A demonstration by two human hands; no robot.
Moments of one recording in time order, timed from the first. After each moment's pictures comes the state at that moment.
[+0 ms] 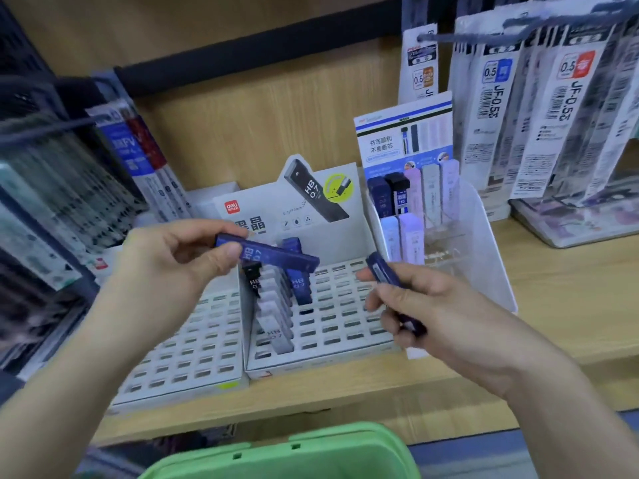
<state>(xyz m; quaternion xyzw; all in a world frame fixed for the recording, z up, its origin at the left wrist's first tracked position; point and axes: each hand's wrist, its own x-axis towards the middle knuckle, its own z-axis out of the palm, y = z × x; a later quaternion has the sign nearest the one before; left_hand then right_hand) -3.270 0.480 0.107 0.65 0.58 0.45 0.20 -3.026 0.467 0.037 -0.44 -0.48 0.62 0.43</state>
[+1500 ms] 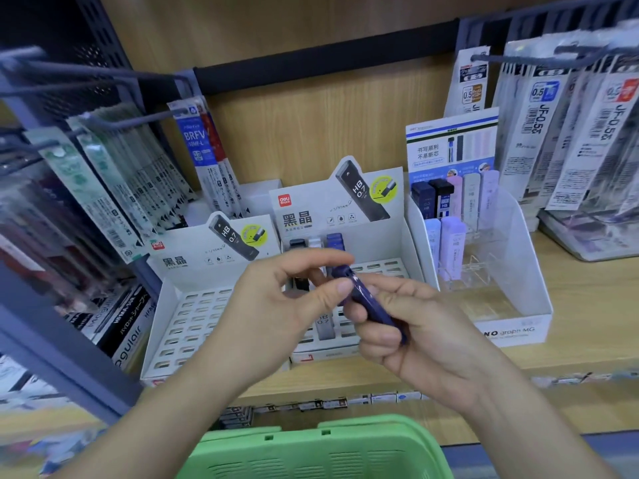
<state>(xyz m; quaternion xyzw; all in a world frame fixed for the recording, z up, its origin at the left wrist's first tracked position) -3.253 0.439 0.086 0.68 0.47 0.44 0.35 -3.093 0.451 0.041 -0.23 -0.33 0.79 0.46</state>
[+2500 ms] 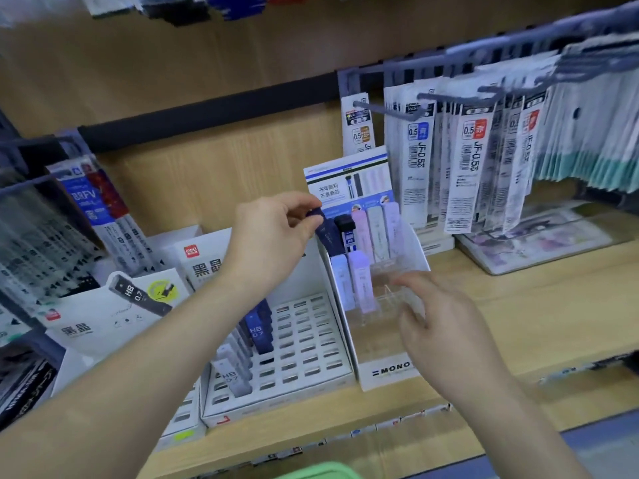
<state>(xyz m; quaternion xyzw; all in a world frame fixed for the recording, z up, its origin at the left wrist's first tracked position) -3.148 0.550 0.116 0.73 0.51 0.44 0.11 -2.978 0.464 0.019 -0.64 -0.64 0.09 0.42</state>
